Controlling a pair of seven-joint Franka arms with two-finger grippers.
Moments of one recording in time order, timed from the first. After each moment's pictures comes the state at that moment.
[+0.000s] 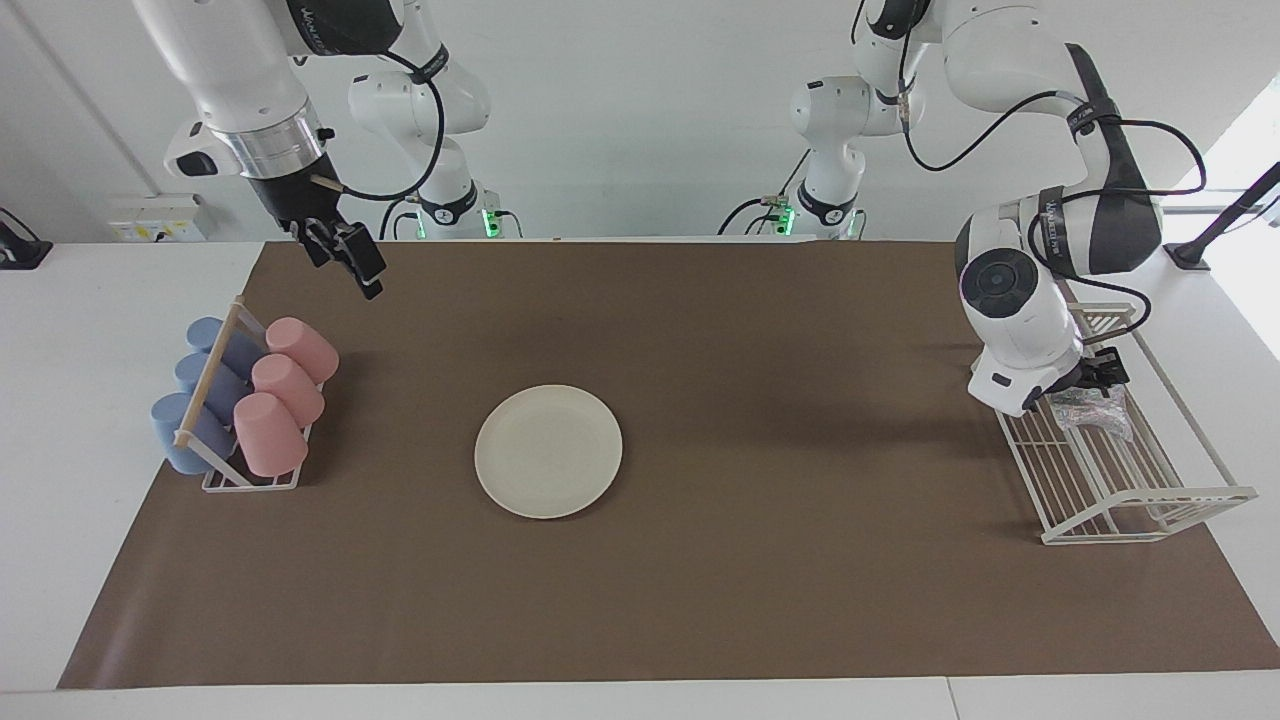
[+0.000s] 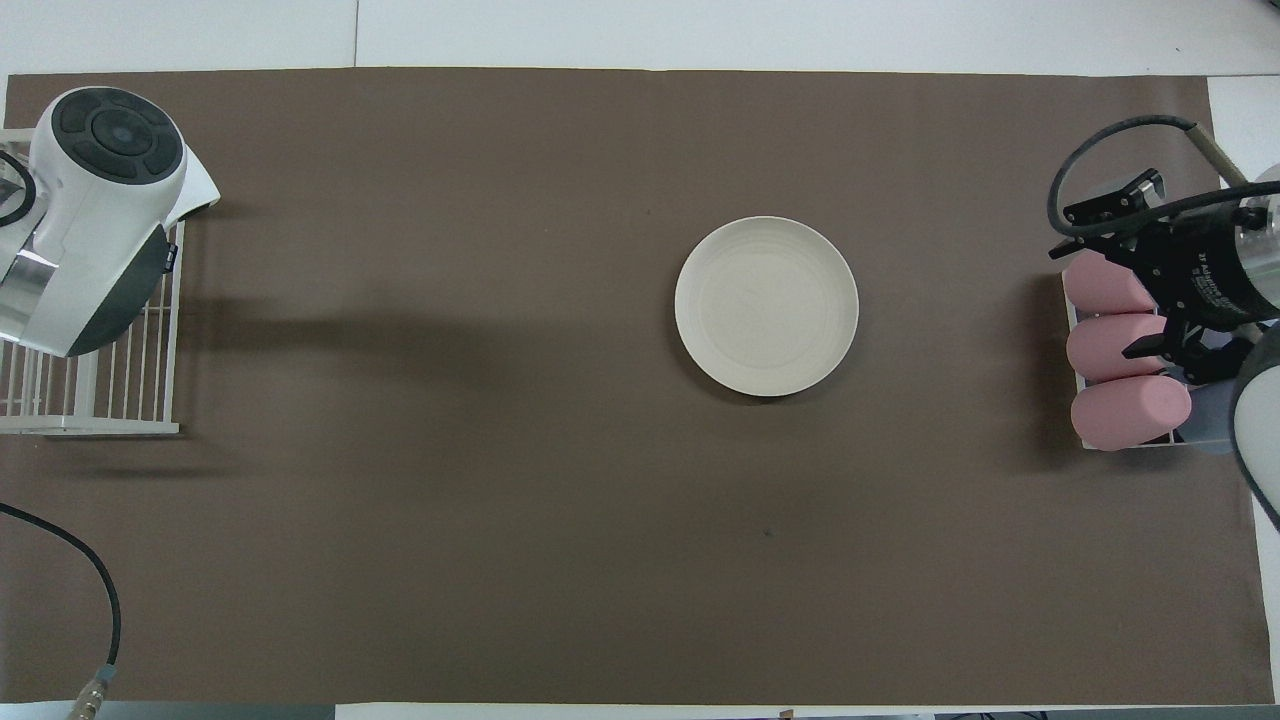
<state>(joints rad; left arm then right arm) -0.02 0.30 -0.10 -1.70 0.79 1.83 -0.19 0.00 -0.03 0.08 -1.62 0.04 1.62 1.15</state>
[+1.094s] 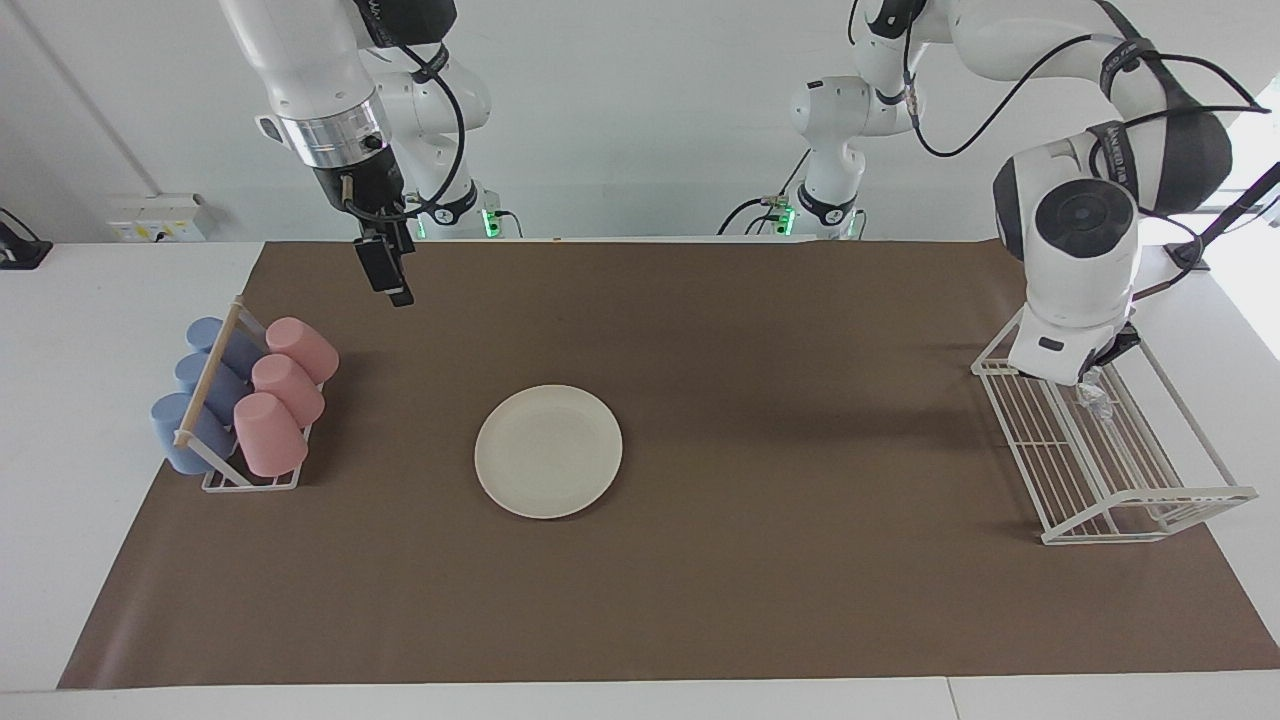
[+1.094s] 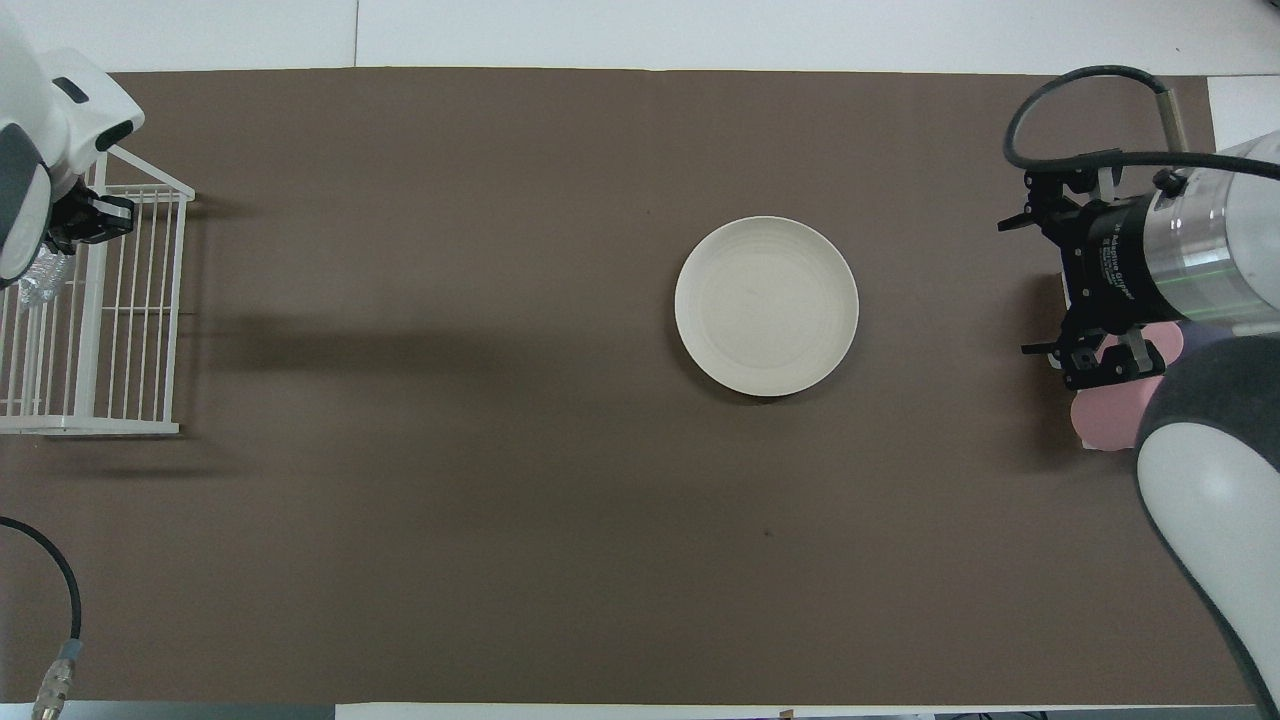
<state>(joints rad) -0.02 0.29 -0.11 -1.41 0.47 1.59 -0.18 0.07 -0.04 0.10 -1.63 0.05 1.70 1.58</state>
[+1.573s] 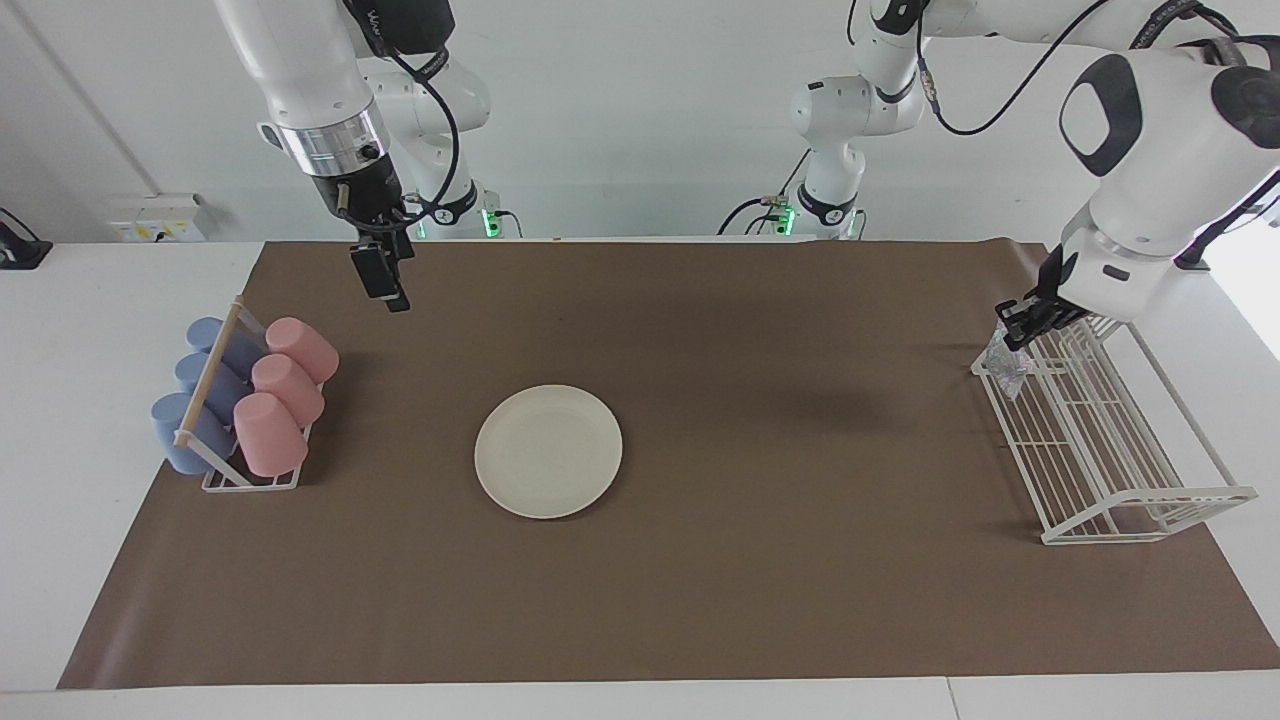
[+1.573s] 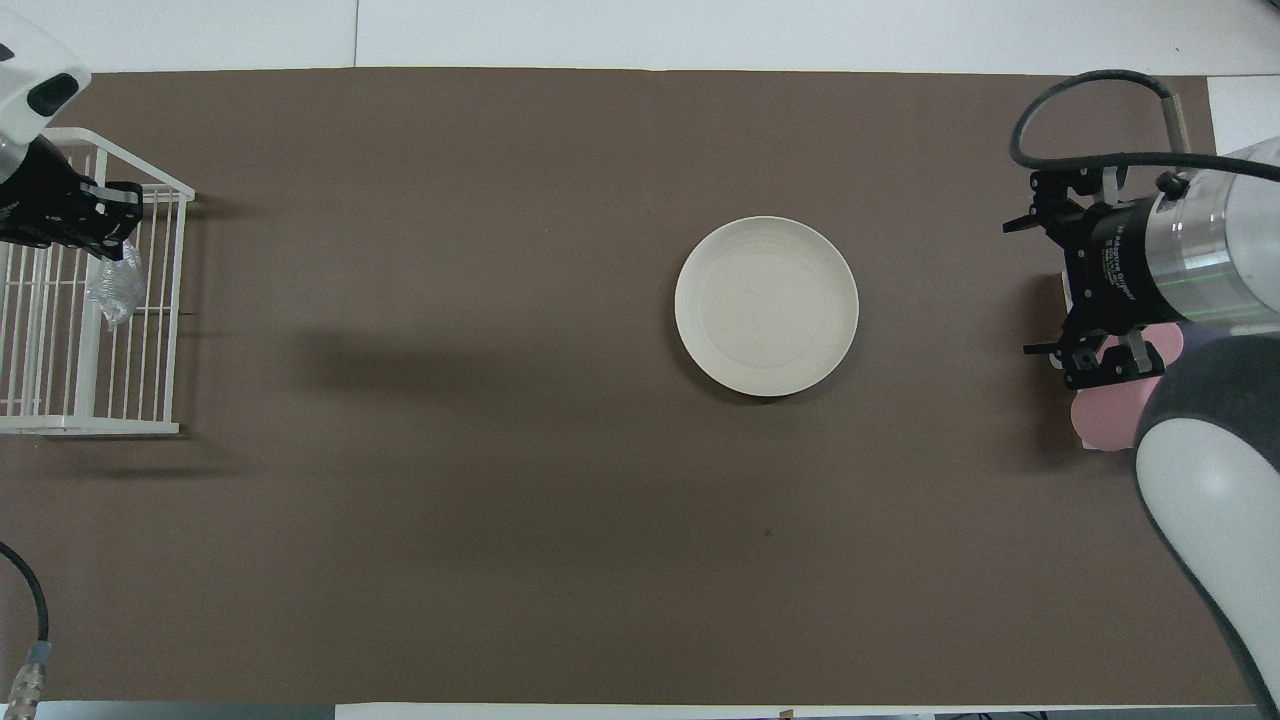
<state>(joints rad) 0.06 0.26 -0.08 -1.30 -0.10 1.48 -0.21 0.07 -0.05 0.09 -1.66 0.05 1.72 1.59</state>
